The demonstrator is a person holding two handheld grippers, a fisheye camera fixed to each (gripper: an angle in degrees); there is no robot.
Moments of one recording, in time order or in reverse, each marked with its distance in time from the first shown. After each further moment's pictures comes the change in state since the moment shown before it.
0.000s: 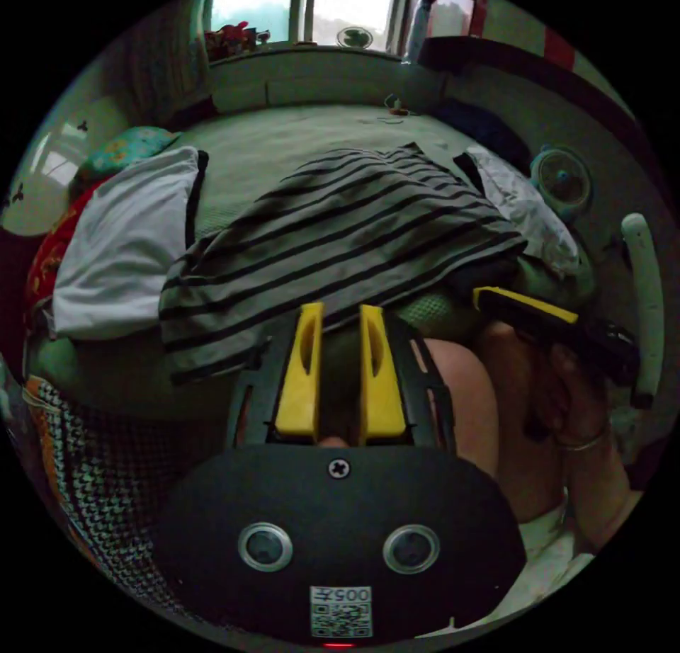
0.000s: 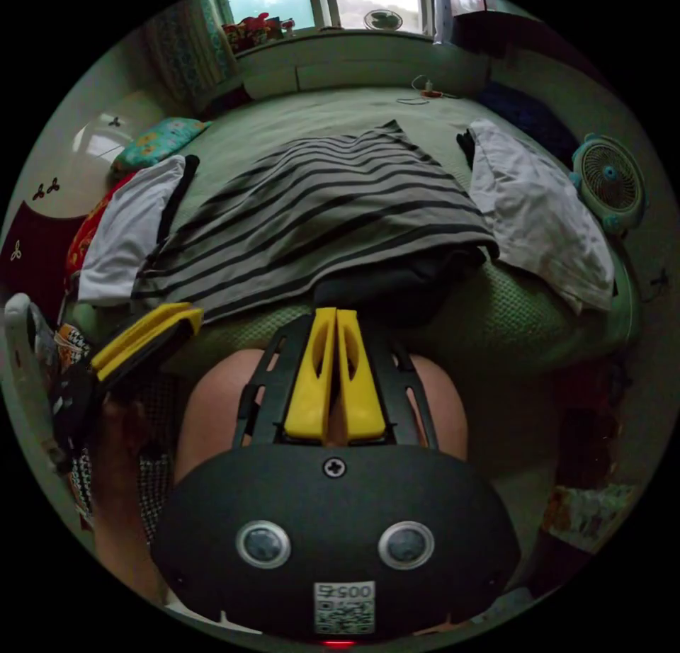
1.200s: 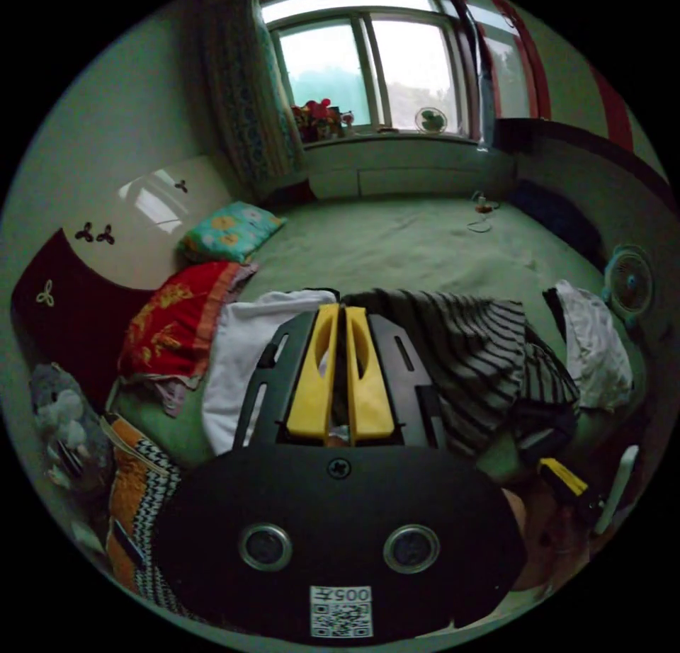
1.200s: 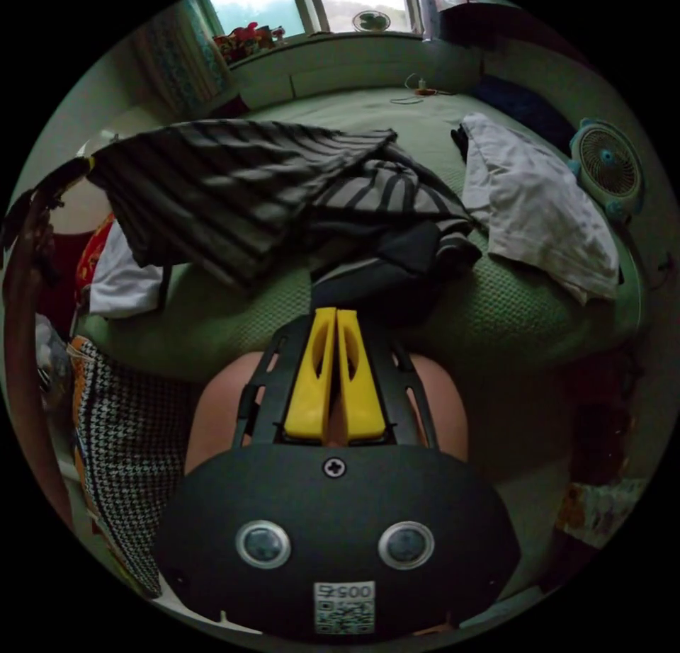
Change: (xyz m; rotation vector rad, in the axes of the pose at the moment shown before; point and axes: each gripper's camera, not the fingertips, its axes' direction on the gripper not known) left arm -0.116 -0.167 -0.156 0.279 -0.357 -0.133; right arm 0.051 -0.030 -0.003 0.012 -0.062 0.049
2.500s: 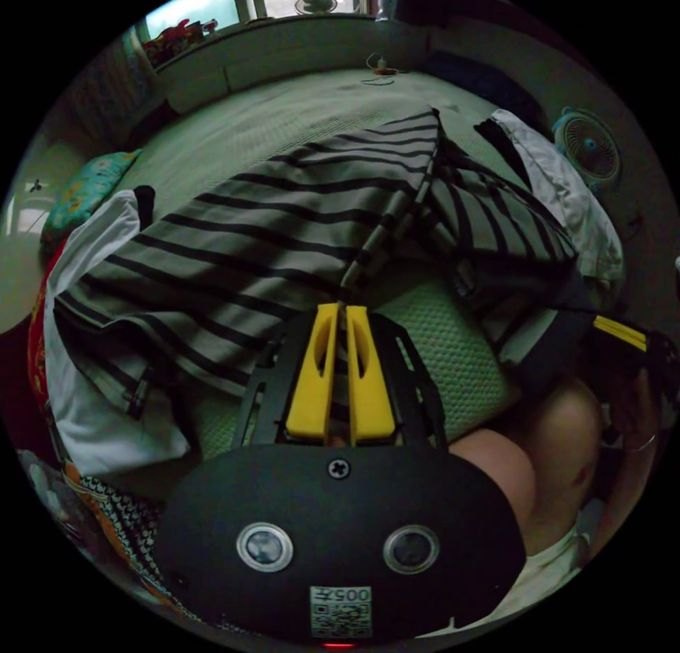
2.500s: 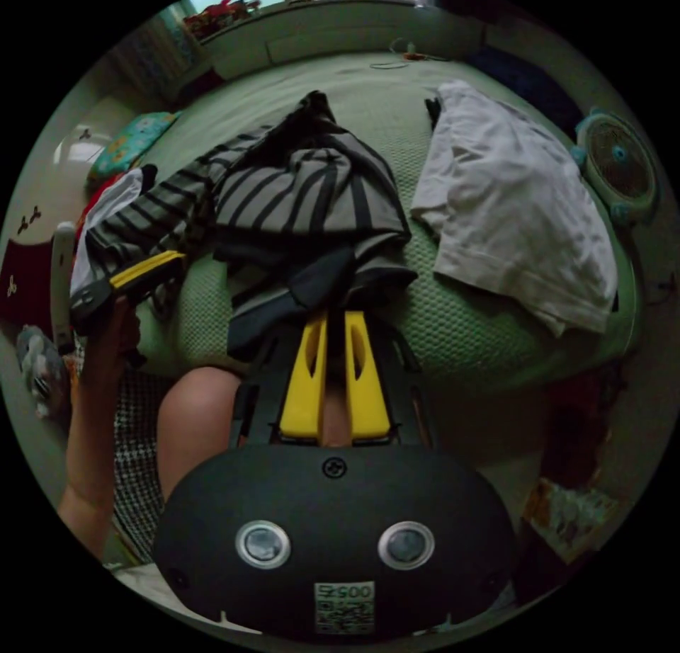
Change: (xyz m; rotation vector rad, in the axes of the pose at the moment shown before) left arm 0.129 -0.059 0.162 -0.381 0.298 0.318; right arm 0.002 -0.140 0.036 -0.168 0.042 -0.023
